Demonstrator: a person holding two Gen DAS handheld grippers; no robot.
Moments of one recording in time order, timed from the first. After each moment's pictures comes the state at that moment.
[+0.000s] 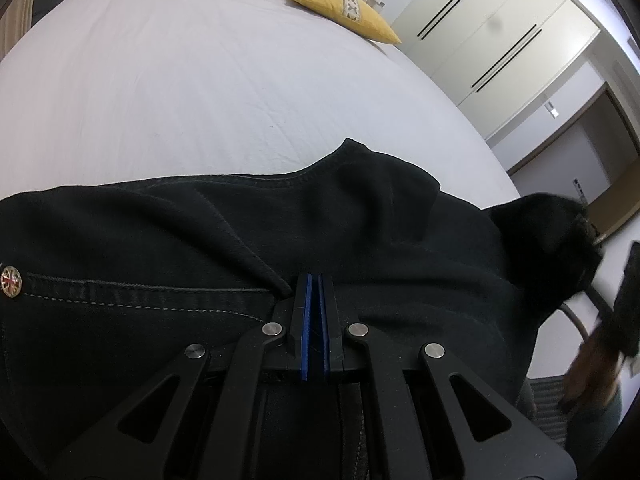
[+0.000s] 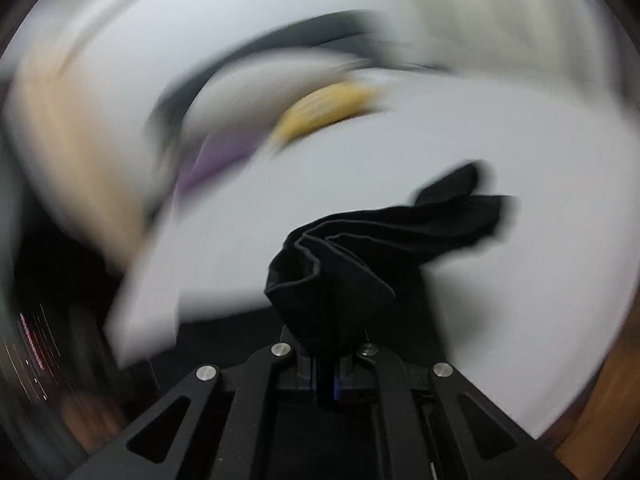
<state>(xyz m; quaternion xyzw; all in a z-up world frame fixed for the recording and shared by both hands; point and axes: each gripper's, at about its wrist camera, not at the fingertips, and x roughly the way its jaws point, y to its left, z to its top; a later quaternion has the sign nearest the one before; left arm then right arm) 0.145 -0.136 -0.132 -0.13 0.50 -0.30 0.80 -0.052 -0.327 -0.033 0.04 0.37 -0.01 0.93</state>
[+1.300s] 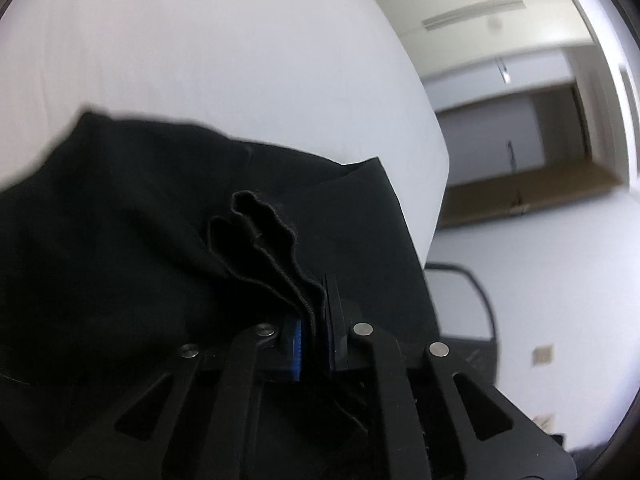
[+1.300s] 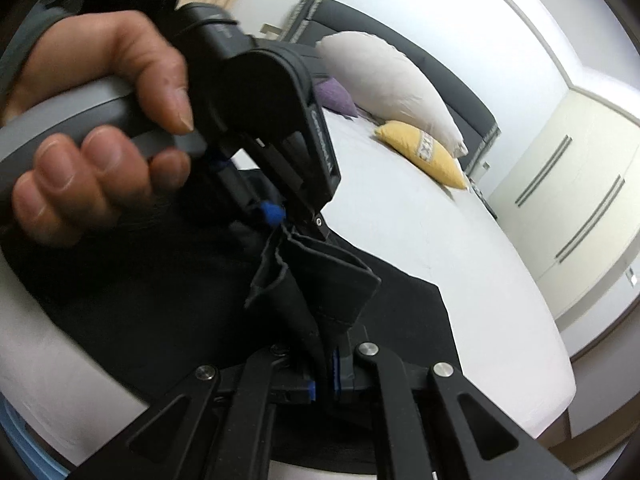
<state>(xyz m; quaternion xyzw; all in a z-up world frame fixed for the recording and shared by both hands) 0.188 -0.220 -0.100 -0.16 0.62 -0.44 0.64 -0.078 -0.191 -0.073 -0.26 0.33 -0.01 0.91</state>
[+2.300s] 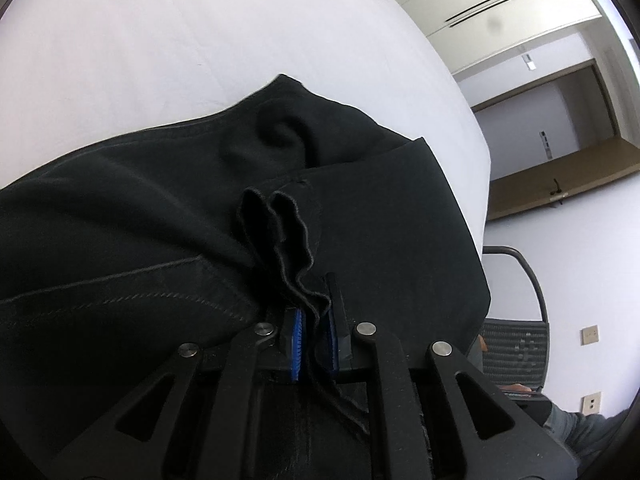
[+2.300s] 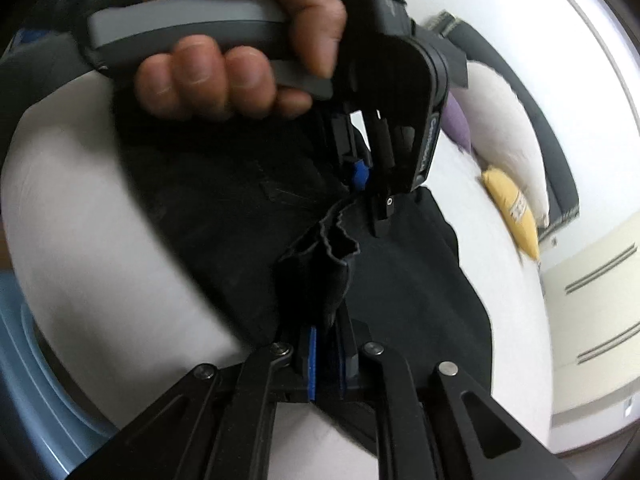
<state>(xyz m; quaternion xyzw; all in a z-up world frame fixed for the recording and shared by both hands) 0.167 -0.130 -0.108 -0.11 0.61 -0.38 0.68 -0.112 -0.117 -0.101 -0.36 0.38 0.16 0.84</state>
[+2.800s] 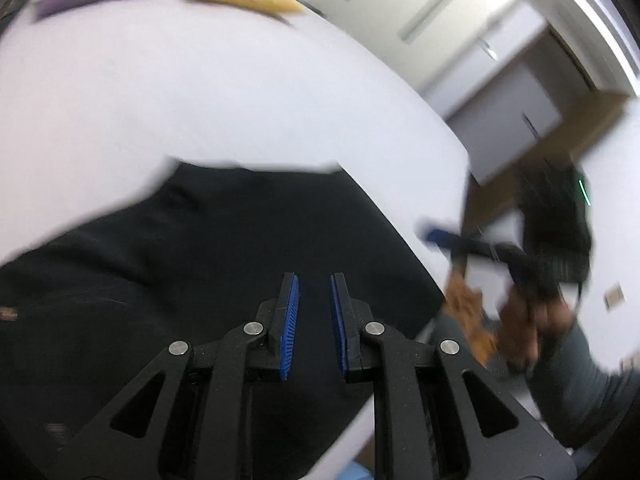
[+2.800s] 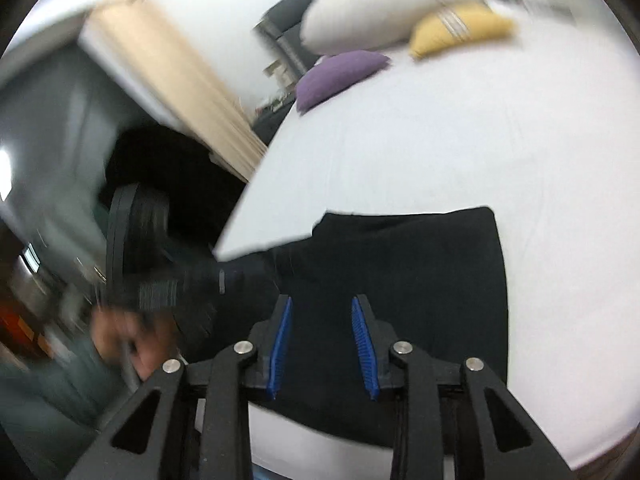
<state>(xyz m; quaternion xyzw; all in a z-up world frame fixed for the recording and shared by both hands) 0.120 -0.159 -0.038 -0.06 0.51 -0.43 0.74 -0.016 -0.362 -0.045 0.29 0.41 0.23 0.83</state>
